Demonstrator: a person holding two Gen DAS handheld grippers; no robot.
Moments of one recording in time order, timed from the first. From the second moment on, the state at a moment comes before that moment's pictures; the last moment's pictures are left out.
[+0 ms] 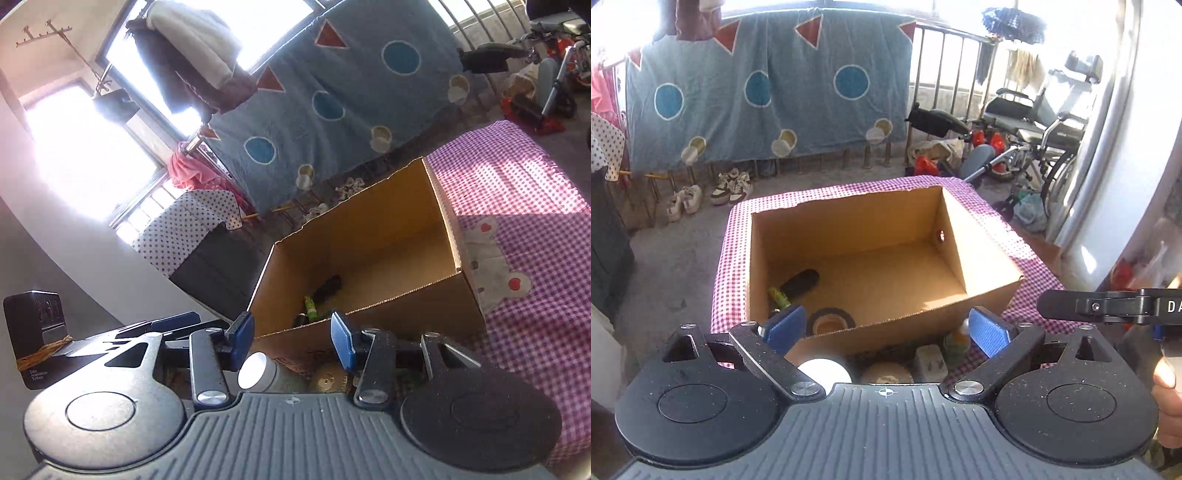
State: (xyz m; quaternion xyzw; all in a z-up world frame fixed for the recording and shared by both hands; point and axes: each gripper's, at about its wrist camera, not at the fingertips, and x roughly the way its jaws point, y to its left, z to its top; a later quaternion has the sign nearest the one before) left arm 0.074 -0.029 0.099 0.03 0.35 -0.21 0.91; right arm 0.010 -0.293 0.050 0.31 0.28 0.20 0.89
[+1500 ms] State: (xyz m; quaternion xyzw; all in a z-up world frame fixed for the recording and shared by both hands) left arm 0.053 -0.036 -0.042 0.08 0.47 -0.16 0.86; right arm 0.063 -0.163 -0.056 0.13 0.46 0.19 0.86
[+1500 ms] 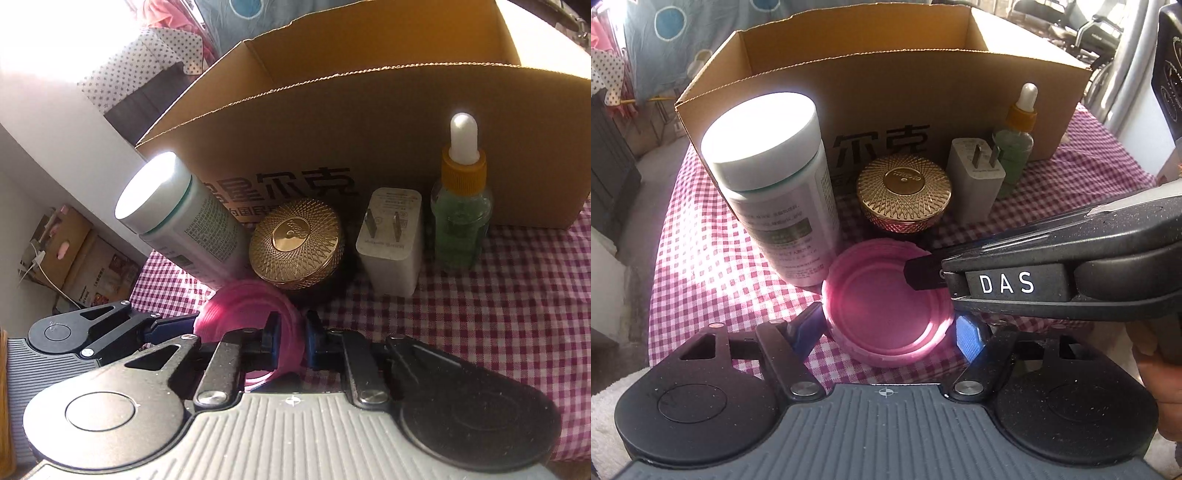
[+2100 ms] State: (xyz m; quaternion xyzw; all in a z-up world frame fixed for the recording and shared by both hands) left arm 0.032 -0.048 -0.021 0.09 0.45 -0.17 0.87; right arm 0.038 -0.182 -0.039 0.14 0.44 0.18 0.87
